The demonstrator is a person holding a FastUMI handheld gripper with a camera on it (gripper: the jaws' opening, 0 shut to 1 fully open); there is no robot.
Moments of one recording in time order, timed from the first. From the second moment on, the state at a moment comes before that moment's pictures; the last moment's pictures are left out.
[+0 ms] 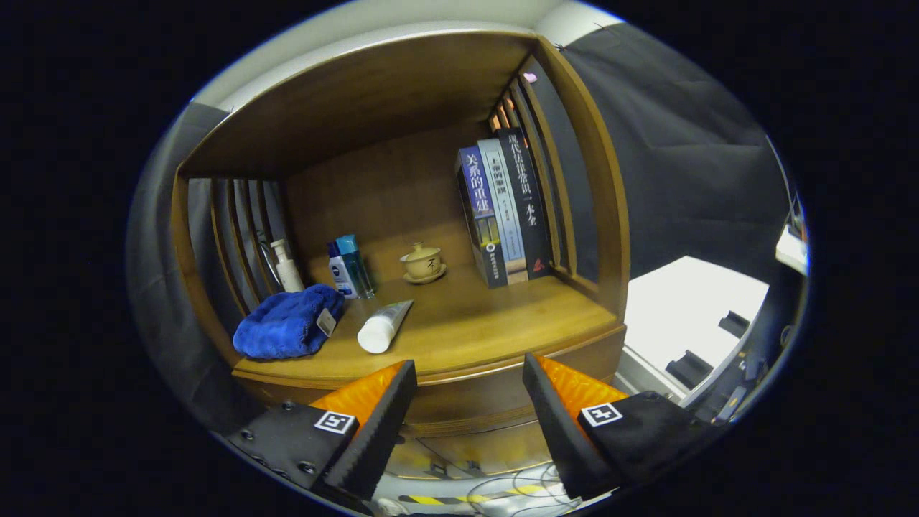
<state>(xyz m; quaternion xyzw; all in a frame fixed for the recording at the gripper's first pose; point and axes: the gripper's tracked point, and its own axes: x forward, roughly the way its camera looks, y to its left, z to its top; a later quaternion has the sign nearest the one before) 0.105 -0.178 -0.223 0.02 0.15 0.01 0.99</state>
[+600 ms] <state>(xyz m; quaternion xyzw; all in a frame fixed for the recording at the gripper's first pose) 0.045 -0.167 -0.109 -0.02 0.06 0.03 1.00</state>
